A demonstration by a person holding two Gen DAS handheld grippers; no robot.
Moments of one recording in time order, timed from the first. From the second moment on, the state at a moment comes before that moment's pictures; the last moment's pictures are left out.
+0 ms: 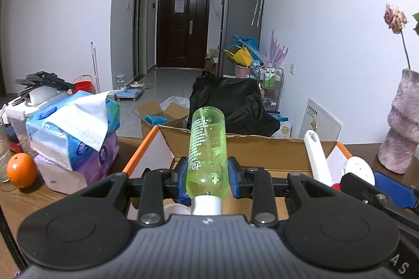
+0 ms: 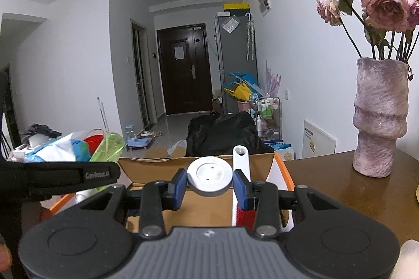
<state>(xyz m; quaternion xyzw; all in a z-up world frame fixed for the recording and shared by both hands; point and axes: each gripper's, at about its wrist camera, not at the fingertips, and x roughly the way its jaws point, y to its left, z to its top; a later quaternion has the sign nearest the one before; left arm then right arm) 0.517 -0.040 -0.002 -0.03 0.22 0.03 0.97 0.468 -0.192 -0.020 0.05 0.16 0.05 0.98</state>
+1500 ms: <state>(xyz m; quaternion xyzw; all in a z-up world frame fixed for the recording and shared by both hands) 0.520 -0.020 0.001 0.00 0.21 0.08 0.97 0.474 -0.194 -0.020 0.01 0.20 0.04 0.98</state>
